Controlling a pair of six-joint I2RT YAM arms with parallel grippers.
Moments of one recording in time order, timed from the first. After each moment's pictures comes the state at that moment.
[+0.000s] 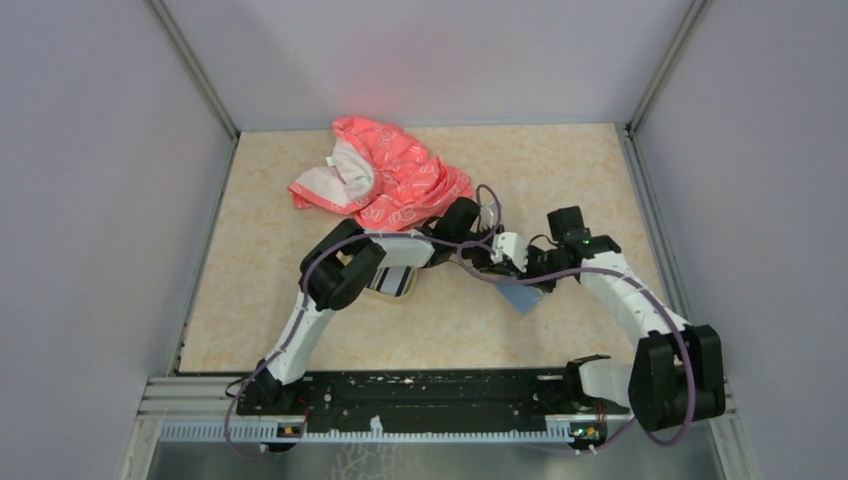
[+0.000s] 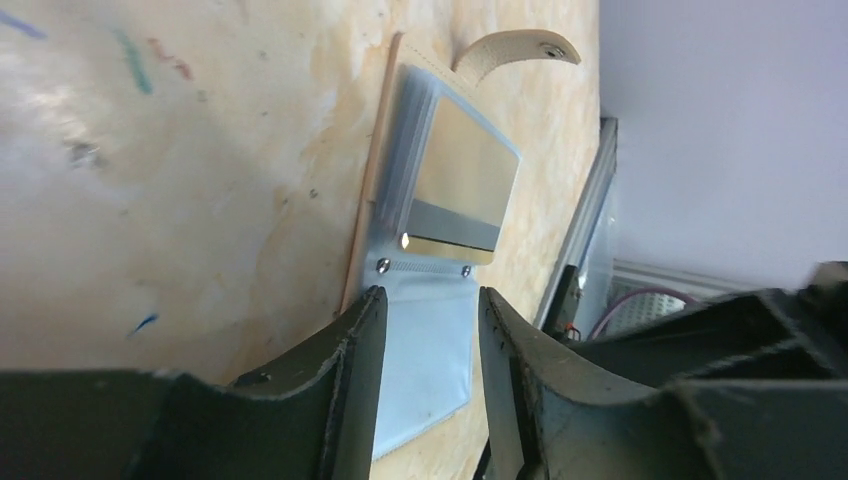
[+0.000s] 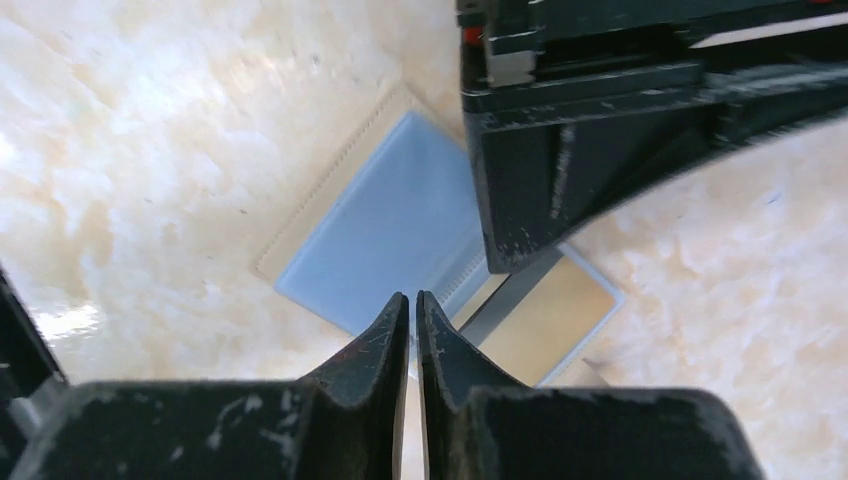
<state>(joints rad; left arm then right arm) -0.86 2.34 1.50 0.30 0.62 -0.92 0.22 1.23 0.74 -0.70 -0.43 -1.07</state>
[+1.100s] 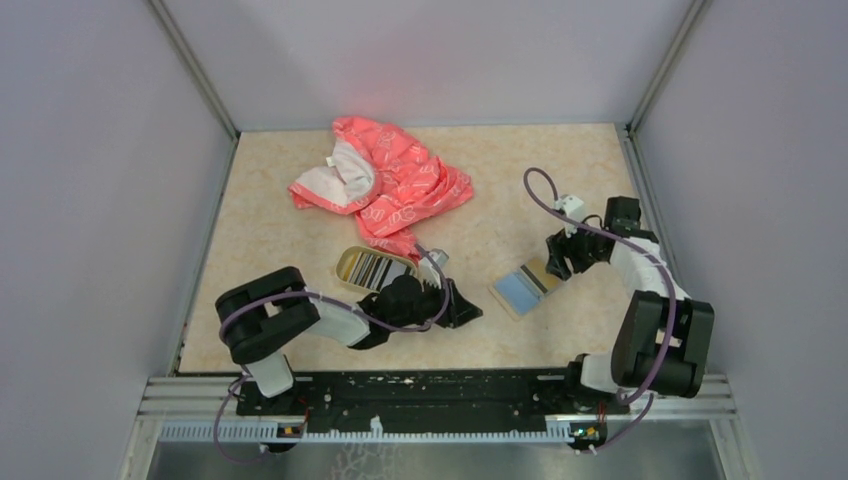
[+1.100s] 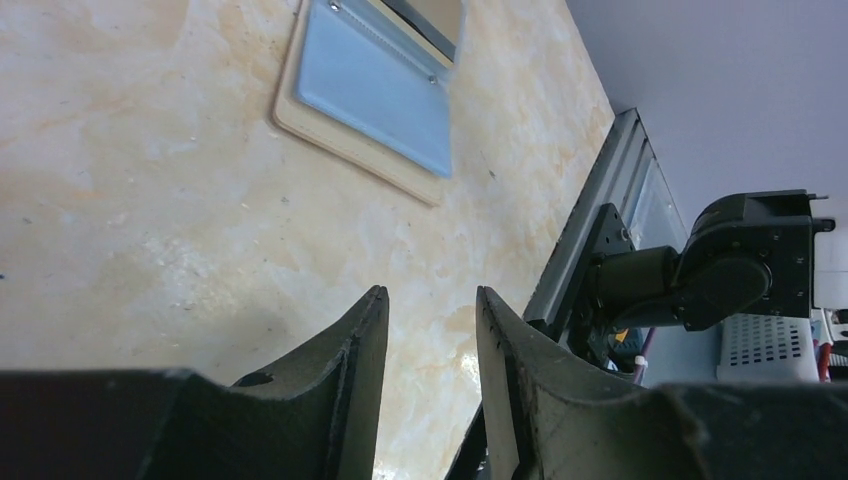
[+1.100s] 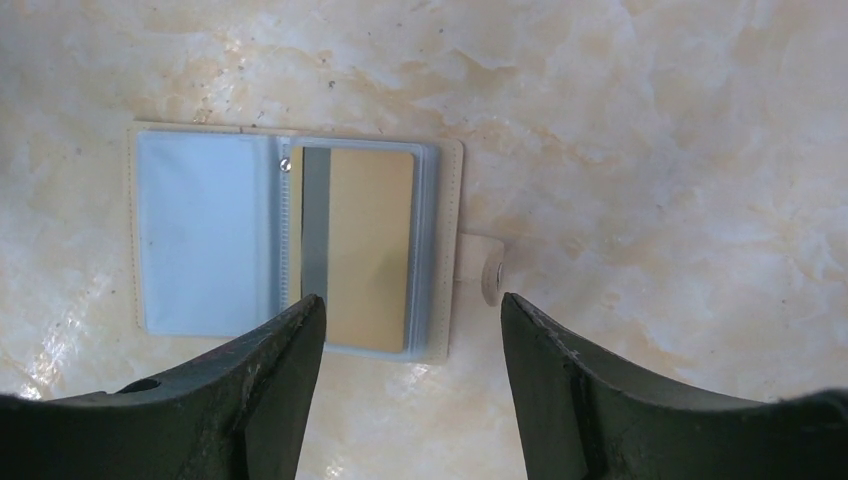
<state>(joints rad) -1.08 1.72 0.53 0.93 0.08 -0.81 -0.22 1.34 0.80 -0.58 -0.59 -0.74</state>
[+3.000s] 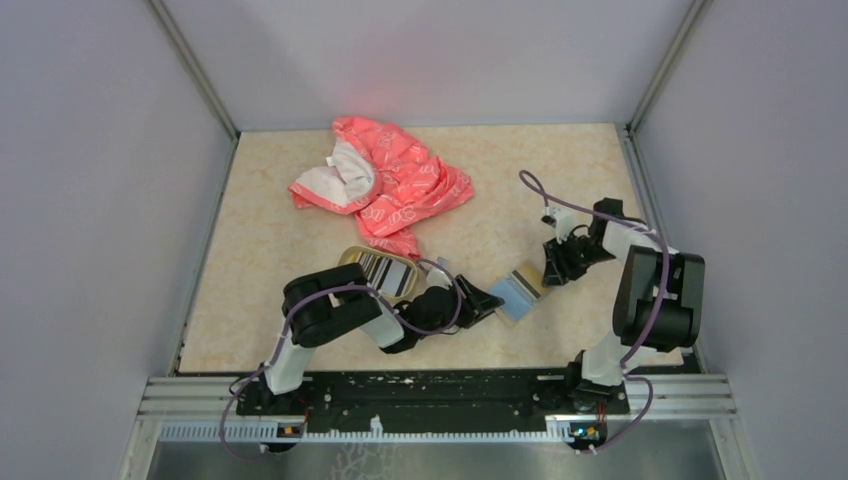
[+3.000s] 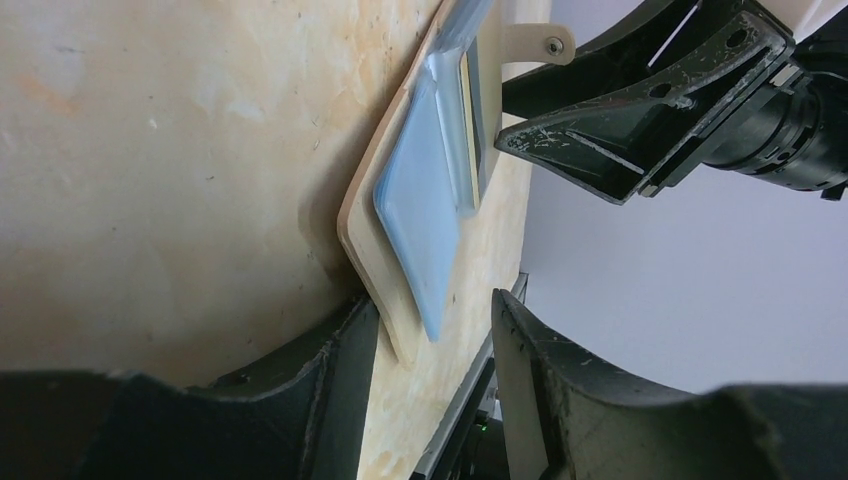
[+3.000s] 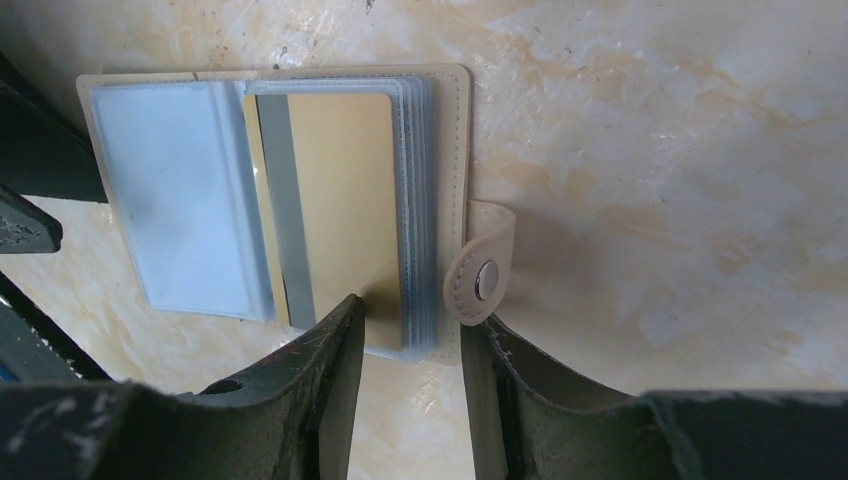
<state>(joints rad) -1.16 2.08 0.71 1.08 -0.20 -1.47 -0.18 1.59 0.87 -0.71 -0.60 -0.73</state>
